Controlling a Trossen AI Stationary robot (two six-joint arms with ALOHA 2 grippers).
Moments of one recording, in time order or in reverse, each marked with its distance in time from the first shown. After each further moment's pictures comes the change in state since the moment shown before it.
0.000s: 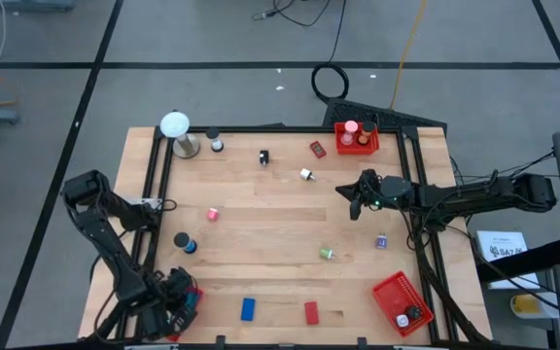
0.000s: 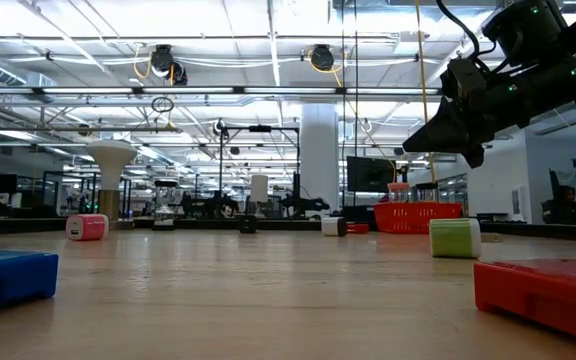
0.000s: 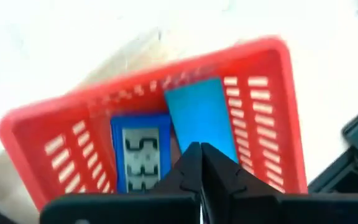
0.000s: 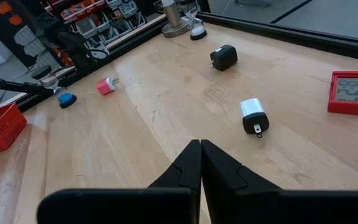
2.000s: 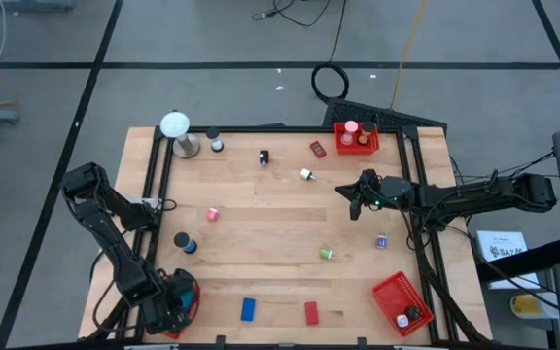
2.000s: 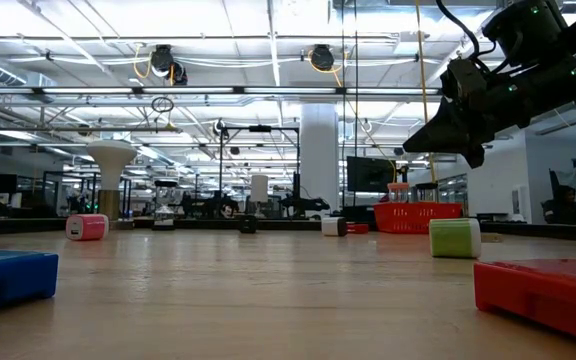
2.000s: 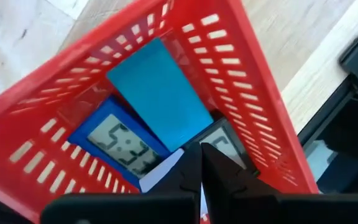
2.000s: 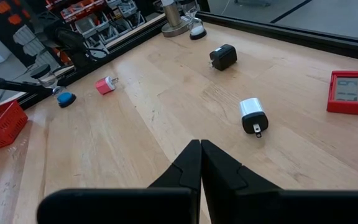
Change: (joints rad) left arm 0.024 -0.079 -0.070 0.123 0.166 0.226; right arm -0.001 0.000 0.000 -0.003 0.001 -0.001
